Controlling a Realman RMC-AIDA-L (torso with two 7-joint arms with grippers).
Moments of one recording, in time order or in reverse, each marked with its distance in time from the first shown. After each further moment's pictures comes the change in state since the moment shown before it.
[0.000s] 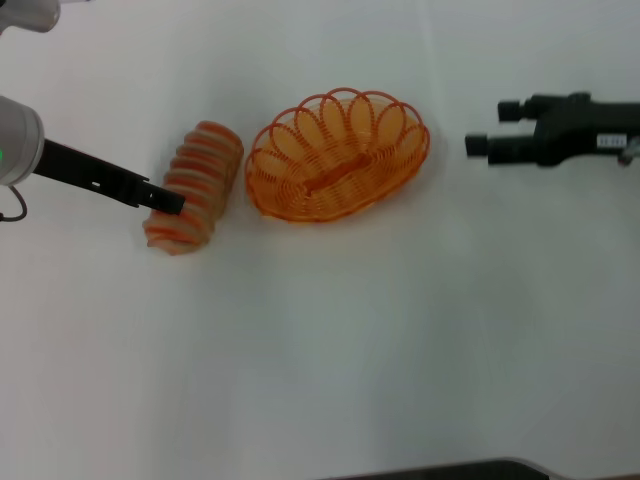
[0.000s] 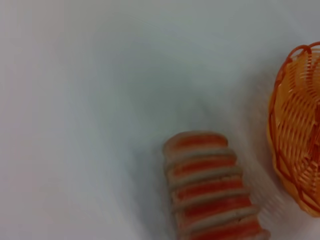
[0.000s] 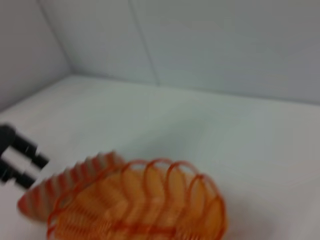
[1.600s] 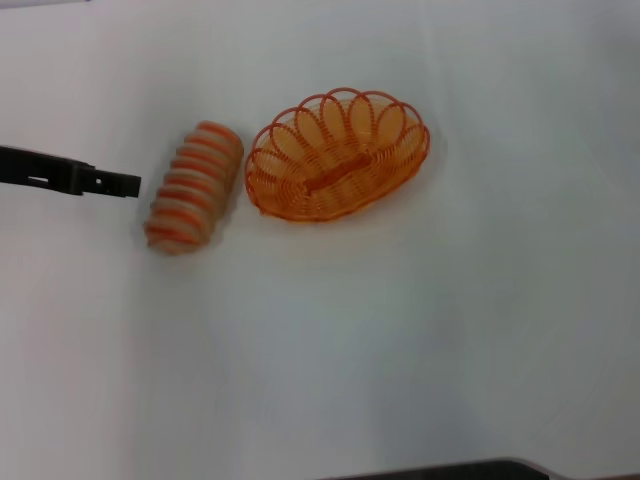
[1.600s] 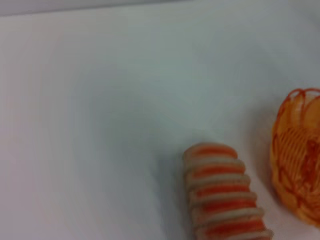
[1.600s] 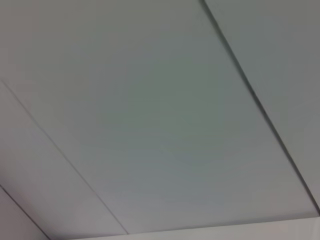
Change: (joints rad) left arm 0.080 0.079 -0.145 -0.023 -0.185 0.055 0.090; right arm 0.042 -0.081 0.072 0.005 0.283 0.076 0.362
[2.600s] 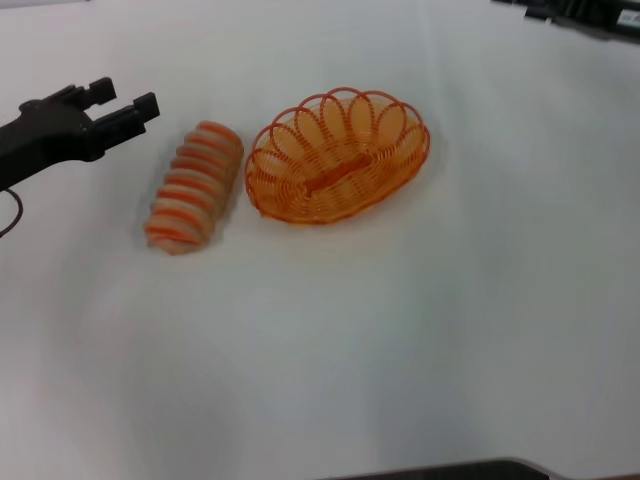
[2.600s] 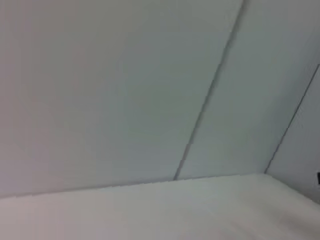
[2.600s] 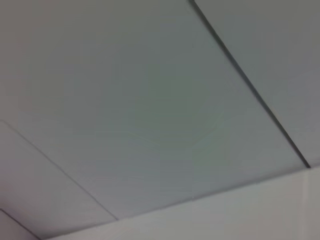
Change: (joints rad) left arm 0.085 -0.050 -0.314 -0.457 -0.574 -0.159 0.862; right arm -0.003 0.073 -0.035 0.012 -0.050 0.109 0.088
